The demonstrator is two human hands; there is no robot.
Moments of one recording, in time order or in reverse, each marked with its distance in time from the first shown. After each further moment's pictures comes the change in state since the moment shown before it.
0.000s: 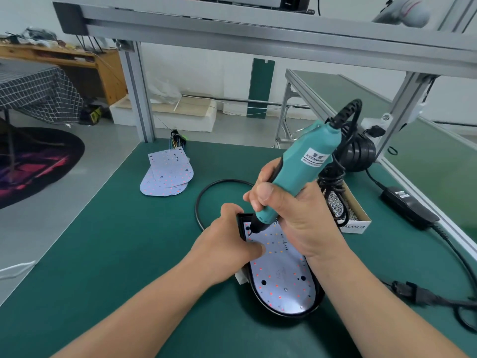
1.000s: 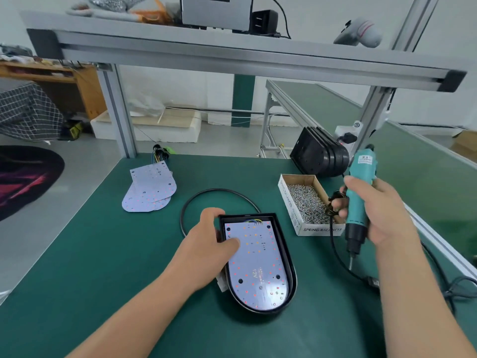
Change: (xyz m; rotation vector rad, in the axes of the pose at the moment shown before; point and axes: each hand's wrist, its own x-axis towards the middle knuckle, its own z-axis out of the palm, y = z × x) left_hand 0.013 -0.013 -0.001 -0.153 0.040 0.029; right_hand -0.036 -0.038 -0.163 -0.157 0.724 0.292
